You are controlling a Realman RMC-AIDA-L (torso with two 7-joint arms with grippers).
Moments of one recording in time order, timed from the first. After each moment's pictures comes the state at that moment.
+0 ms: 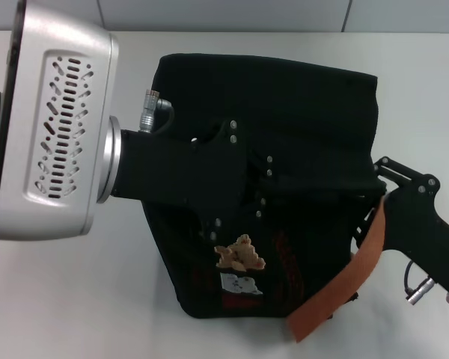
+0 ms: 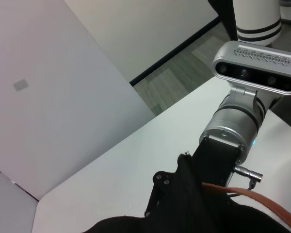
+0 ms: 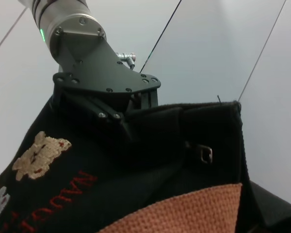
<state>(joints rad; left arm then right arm) -0.21 -2.08 1.51 1.75 1.86 1.48 -1.32 0.34 2.09 -0.16 0.11 -1.99 -1.70 -0.25</state>
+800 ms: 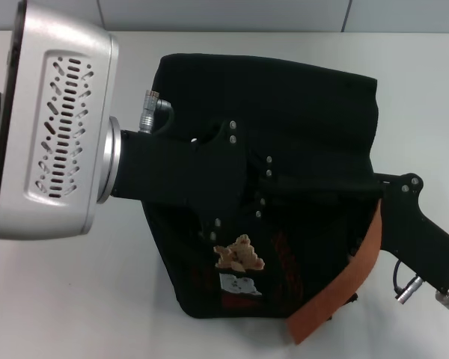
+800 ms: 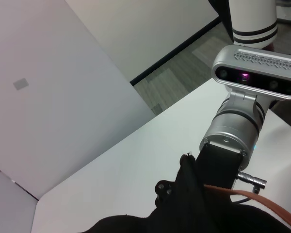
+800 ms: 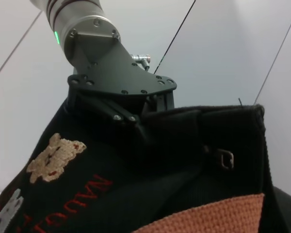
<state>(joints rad) -0.21 -2.08 1.51 1.75 1.86 1.48 -1.32 0.37 2.09 -0.17 0.12 -2.01 -1.68 -0.25</state>
